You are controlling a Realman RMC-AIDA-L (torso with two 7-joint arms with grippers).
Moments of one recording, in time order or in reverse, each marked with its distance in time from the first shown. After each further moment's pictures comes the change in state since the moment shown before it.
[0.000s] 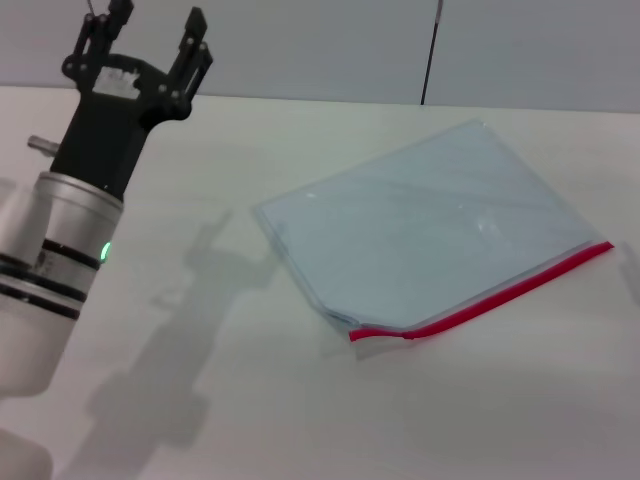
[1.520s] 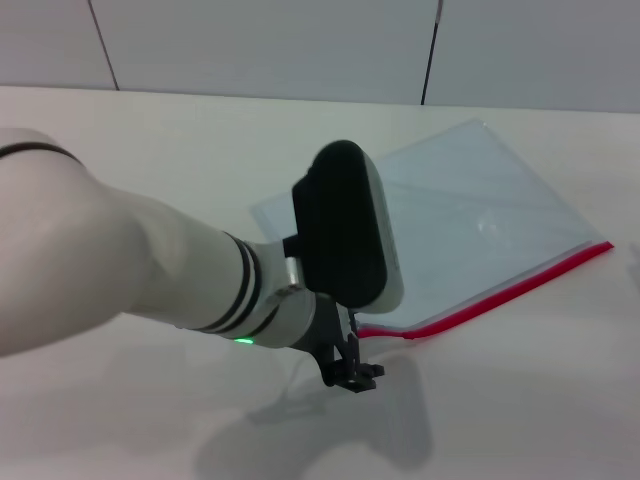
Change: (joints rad) left arm -0.075 0.004 -0.368 0.910 0.293 2.337 0.537; right arm -0.014 -0.002 0.004 -0.004 0.006 0.001 0.000
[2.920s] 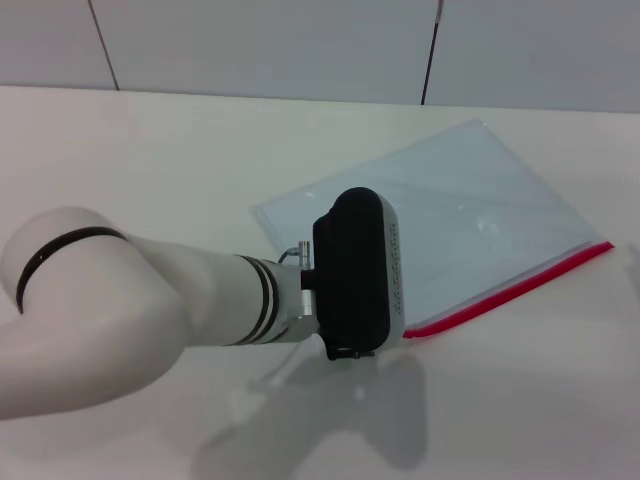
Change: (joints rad) left arm 0.003 -0.050 0.090 -0.202 0.154 -0.322 0.130; right arm 0.004 0.000 0.002 0.003 -0.004 0.006 0.000
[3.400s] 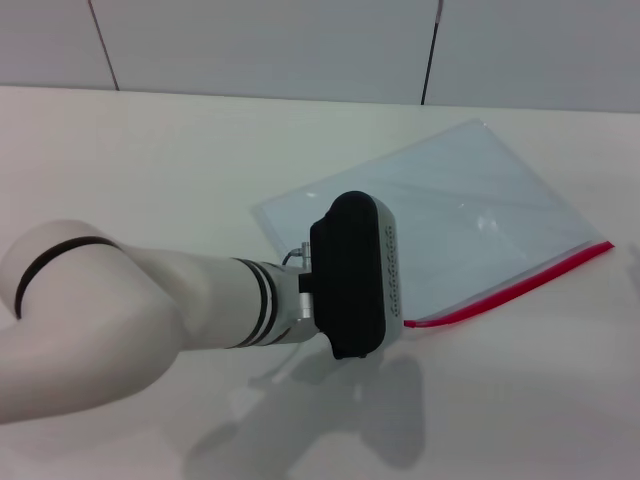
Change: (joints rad) left arm 0.006 -0.001 0.001 -0.050 -0.067 -0.088 0.075; right arm -0.002 0.000 0.000 0.001 0.002 0.001 0.000
